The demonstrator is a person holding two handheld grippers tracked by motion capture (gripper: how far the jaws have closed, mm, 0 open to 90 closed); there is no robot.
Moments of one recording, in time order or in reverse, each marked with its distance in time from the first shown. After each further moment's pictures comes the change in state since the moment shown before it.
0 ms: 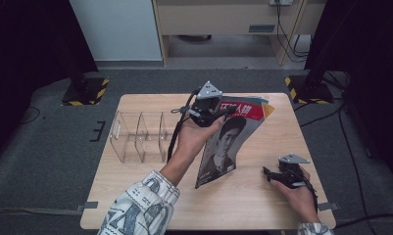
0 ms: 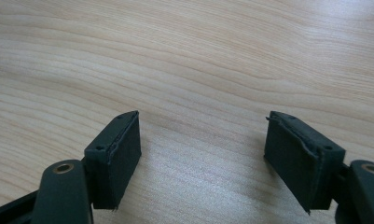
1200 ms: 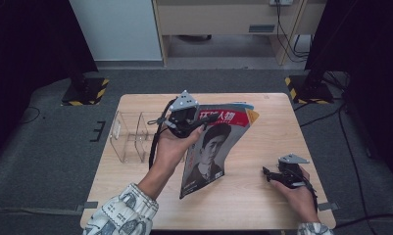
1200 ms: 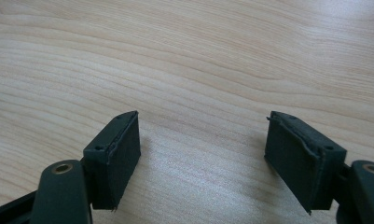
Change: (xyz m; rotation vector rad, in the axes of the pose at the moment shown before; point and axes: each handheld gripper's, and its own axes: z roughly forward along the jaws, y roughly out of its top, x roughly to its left) left arm 0.006 -0.026 -0.053 -0.038 0.004 -0.021; right arm 0.001 0.000 0.000 0.004 0.003 -0.001
